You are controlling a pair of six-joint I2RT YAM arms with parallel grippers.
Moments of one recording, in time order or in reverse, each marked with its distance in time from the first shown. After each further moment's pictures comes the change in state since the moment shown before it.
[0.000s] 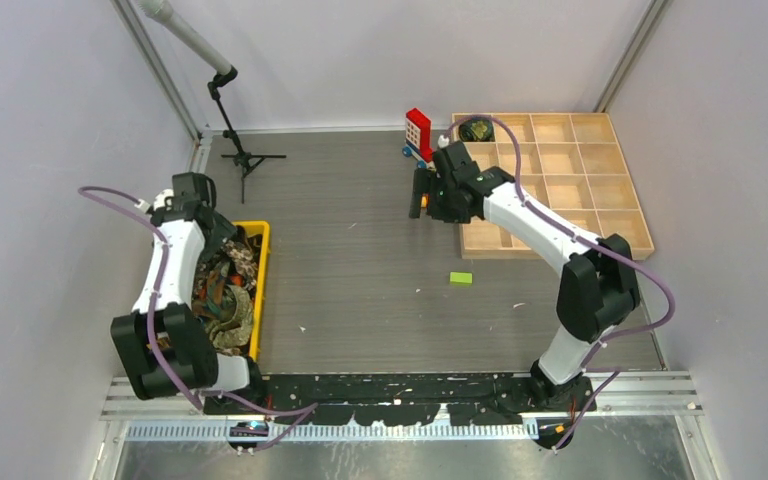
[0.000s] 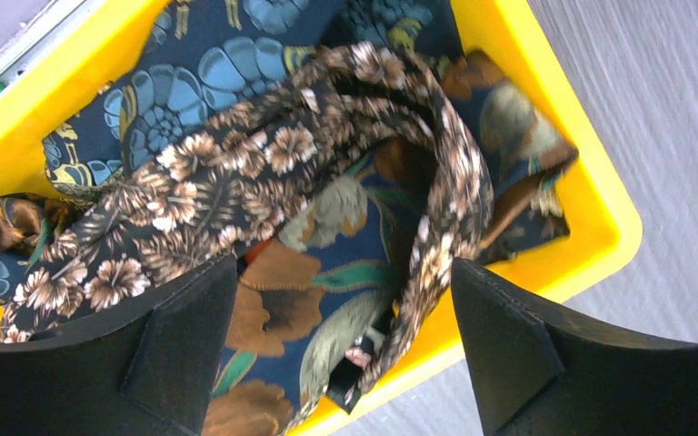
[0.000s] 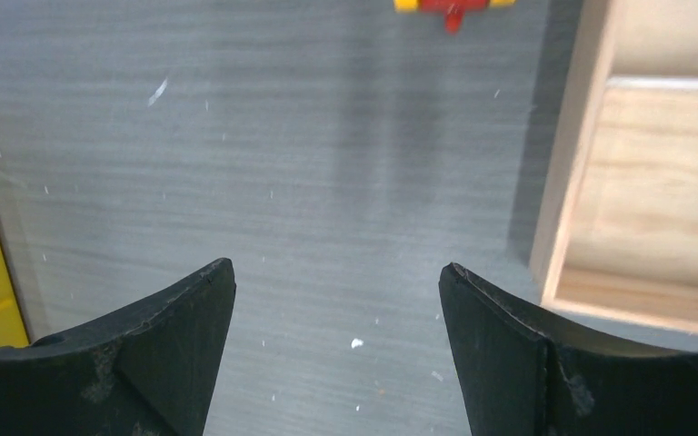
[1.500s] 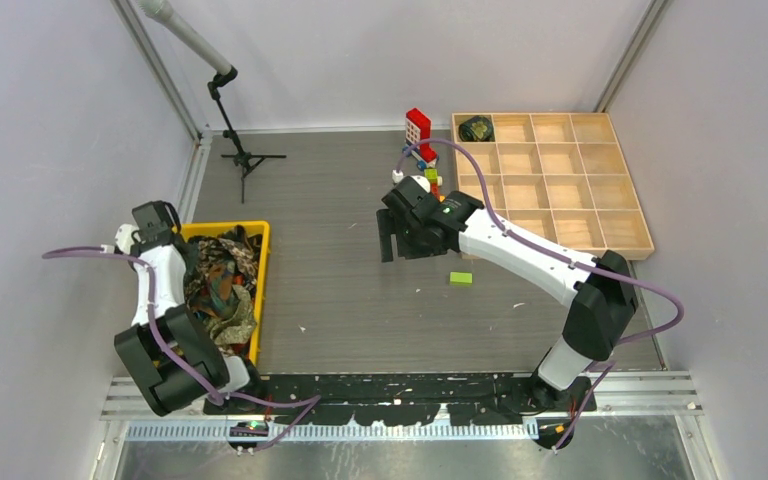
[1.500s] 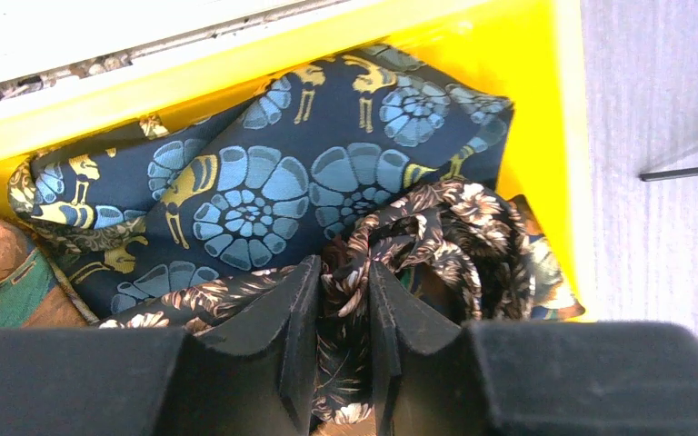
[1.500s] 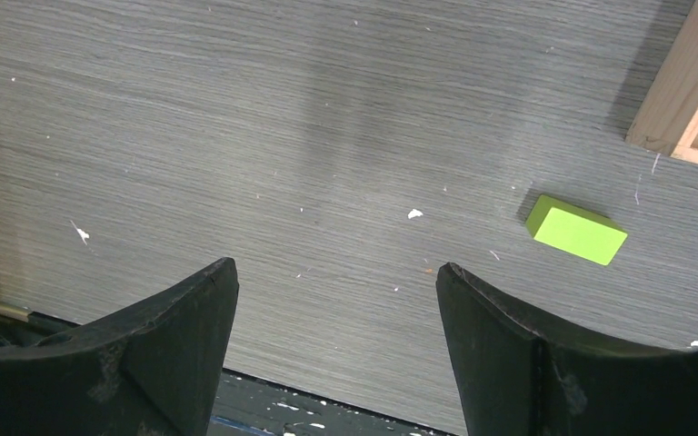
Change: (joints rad) left arm 0.309 -0.023 -0.183 0.258 0.136 -0.158; right arm 0.344 -0.077 0.006 -0.216 0.138 0.077
